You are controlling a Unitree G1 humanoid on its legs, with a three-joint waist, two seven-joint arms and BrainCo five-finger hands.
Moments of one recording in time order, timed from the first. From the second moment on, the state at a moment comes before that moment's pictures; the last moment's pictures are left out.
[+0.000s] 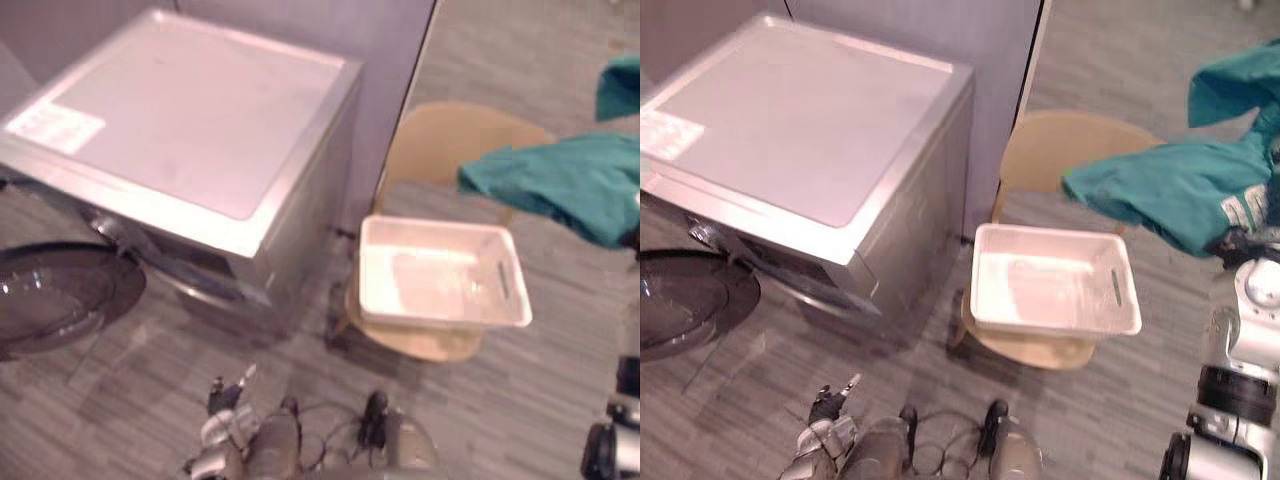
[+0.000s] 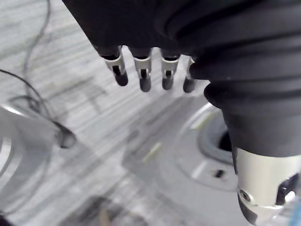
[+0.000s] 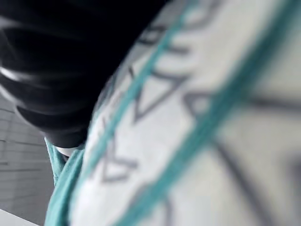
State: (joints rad) left arm 0.14 -0.01 0.22 0.54 -0.26 0.02 0.29; right arm -0.27 -0.59 -0.55 0.03 0.37 -0.07 -0.31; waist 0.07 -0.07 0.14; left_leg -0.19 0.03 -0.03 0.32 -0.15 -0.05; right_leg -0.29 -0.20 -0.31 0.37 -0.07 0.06
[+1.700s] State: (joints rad) left arm -0.85 0.19 -0.52 0.58 -0.42 -0.03 0.14; right arm -0.47 -0.44 -0.02 -0.03 0.35 -0.06 -0.12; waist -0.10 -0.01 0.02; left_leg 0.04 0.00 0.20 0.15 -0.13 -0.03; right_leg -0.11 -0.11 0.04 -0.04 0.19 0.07
